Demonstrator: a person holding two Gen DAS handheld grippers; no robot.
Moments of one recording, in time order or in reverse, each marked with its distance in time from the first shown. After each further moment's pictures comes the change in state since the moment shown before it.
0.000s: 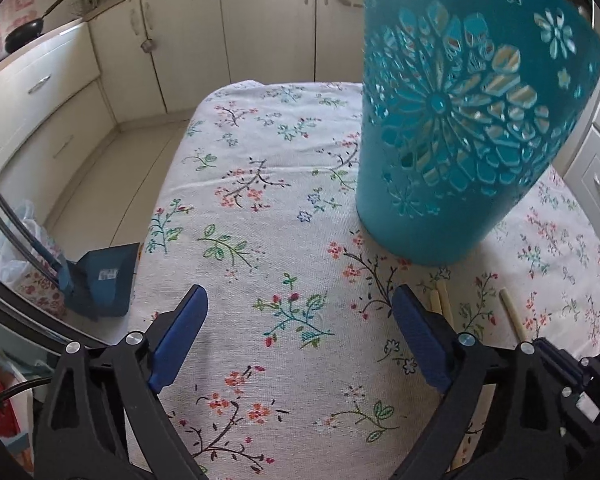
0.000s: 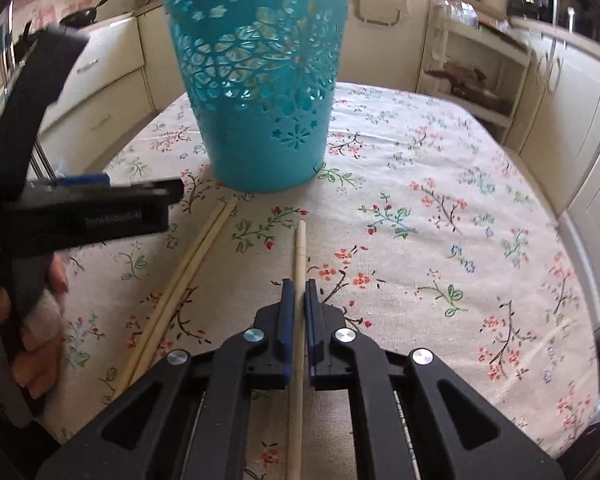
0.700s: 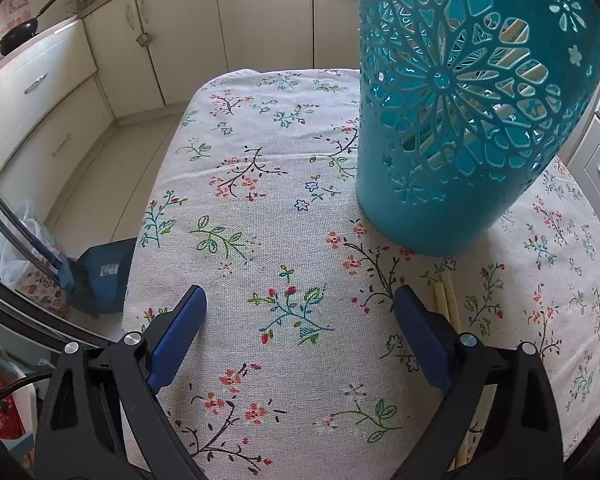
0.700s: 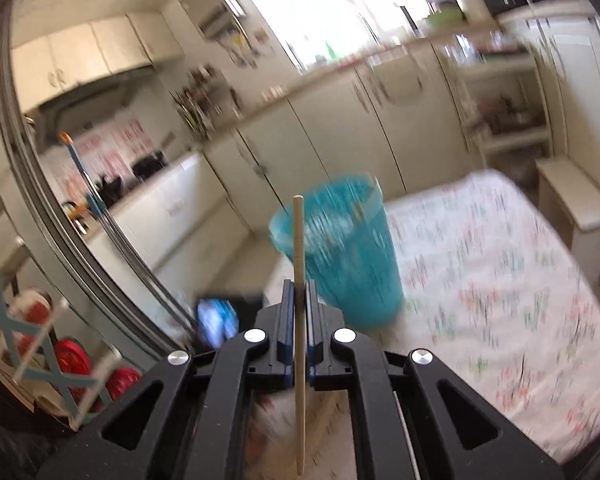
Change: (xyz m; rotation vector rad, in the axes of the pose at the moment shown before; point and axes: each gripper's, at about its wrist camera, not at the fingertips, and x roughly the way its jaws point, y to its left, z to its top) left arm 0.006 -0.002 0.000 0.006 0.033 0.006; right arm -0.138 -0.025 0.066 0.230 -0.366 0.423
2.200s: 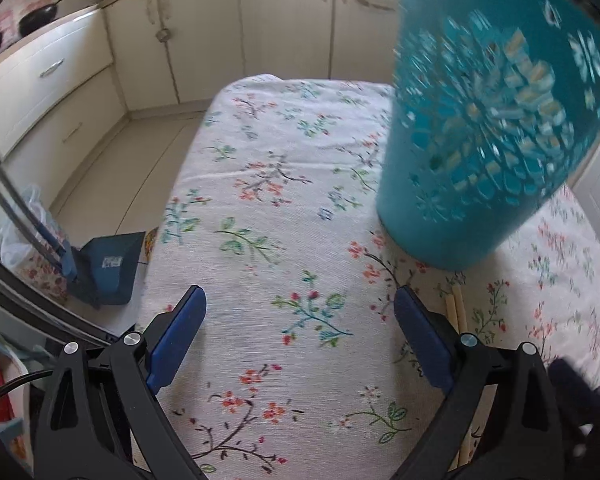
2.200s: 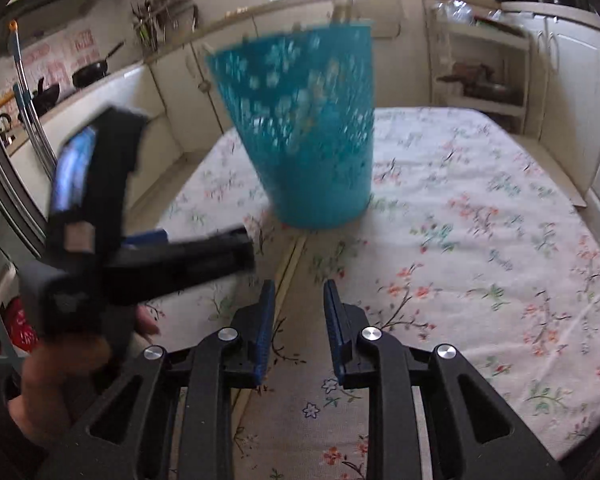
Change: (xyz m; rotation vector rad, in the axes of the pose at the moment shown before) left arm -0.005 0.018 -0.002 -0.092 -0.040 0.010; right arm 0.105 -0.015 -0.095 -0.122 0.278 -0.295
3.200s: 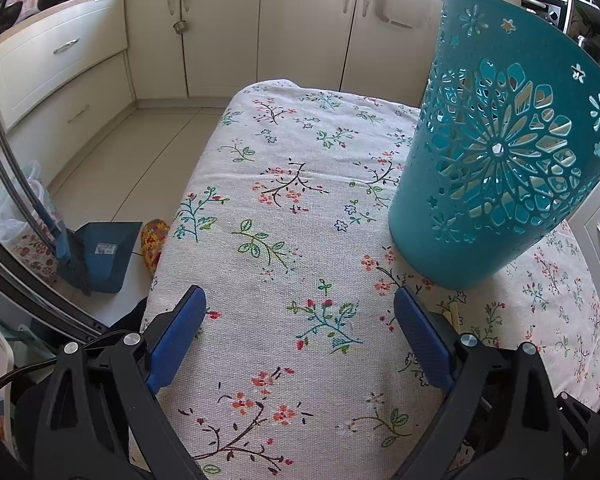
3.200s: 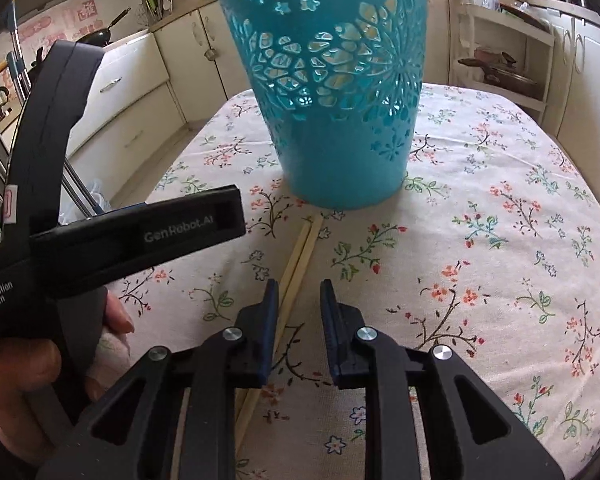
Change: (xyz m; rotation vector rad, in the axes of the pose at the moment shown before) left arm -0.003 0.012 0.000 -0.082 -0.019 -0.026; right arm 0.035 0.011 -0.007 -0.053 0.086 -0.005
